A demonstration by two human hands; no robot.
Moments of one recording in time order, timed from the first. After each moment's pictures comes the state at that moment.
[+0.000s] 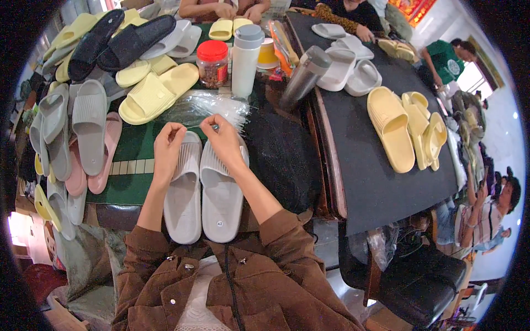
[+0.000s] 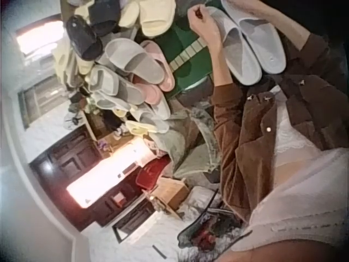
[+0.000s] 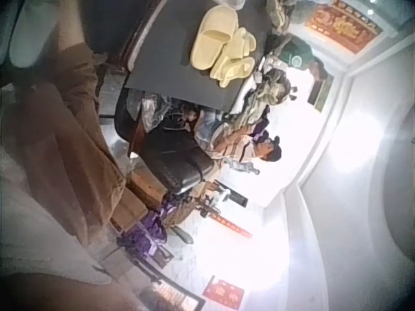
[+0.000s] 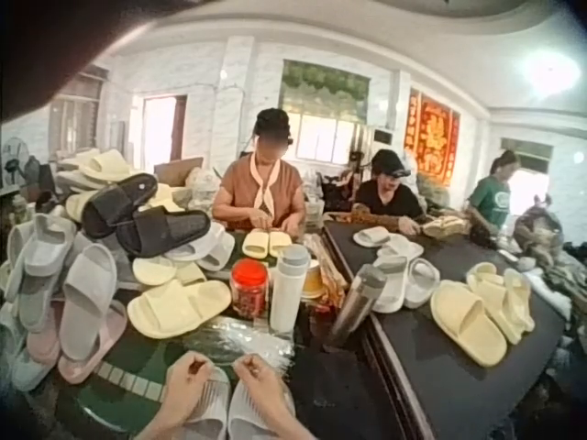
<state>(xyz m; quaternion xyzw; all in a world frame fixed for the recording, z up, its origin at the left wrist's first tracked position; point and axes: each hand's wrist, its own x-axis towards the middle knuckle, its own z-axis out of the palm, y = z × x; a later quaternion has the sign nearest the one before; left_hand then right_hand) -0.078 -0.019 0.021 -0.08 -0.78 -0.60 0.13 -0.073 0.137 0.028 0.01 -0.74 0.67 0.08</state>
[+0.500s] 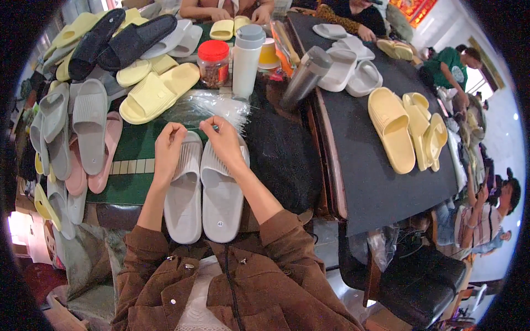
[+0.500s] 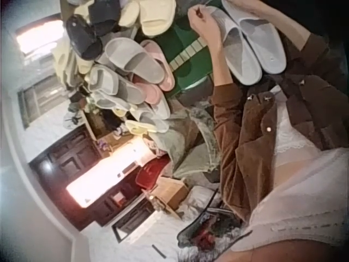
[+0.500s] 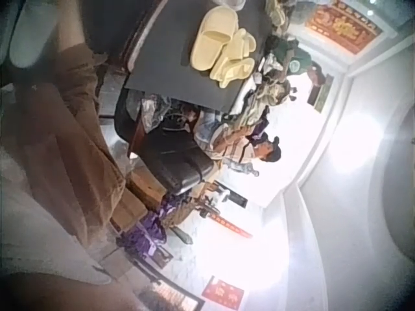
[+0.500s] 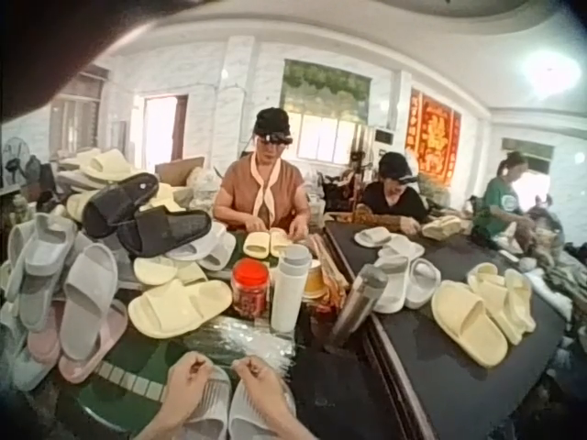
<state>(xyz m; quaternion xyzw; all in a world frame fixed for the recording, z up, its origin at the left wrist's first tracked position) -0.079 -0.019 0.019 -0.09 -0.78 -0.60 0.14 -0.074 0.136 0.026 0.01 -0.74 0.67 0.06</state>
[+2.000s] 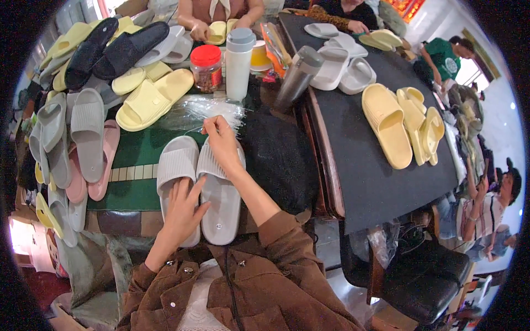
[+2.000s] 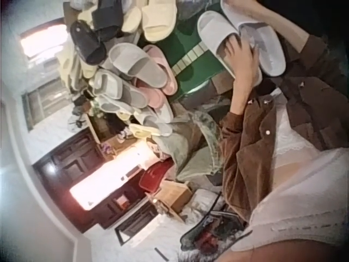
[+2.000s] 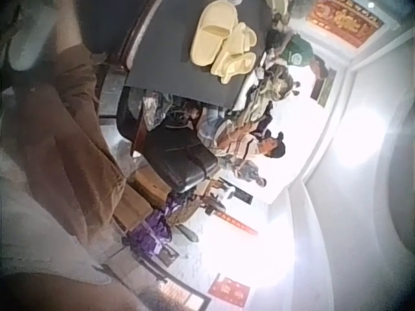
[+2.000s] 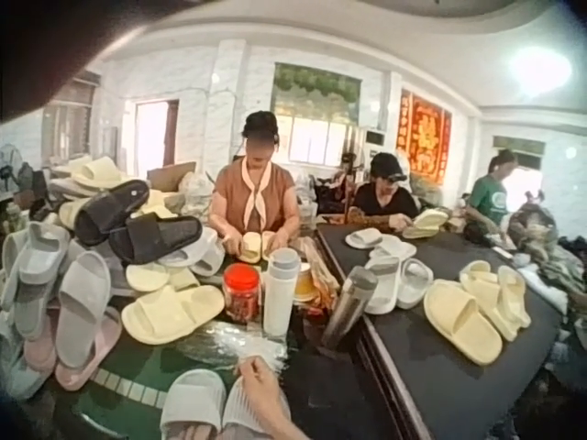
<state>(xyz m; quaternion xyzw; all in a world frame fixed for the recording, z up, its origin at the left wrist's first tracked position) 0.042 -0.016 0.029 -0.29 -0.92 -0.24 0.05 -0.086 0.141 0.002 0.01 -0.65 0.75 0.10</state>
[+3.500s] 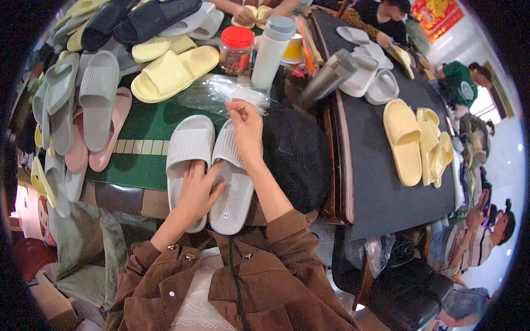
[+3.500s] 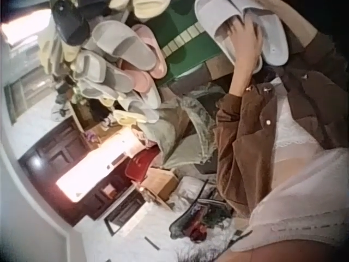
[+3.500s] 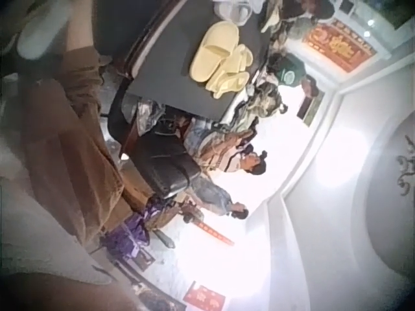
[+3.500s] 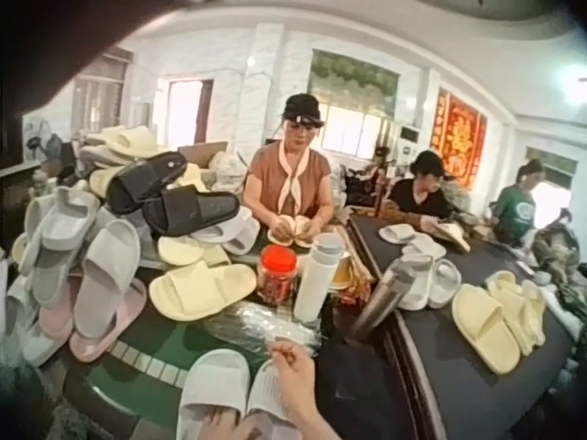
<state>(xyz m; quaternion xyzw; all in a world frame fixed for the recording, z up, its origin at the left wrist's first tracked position) 0.034 -0.006 0.002 -0.24 -0.93 -0.28 0.09 -0.080 0.142 0.009 0.02 -0.63 0.77 0.14</state>
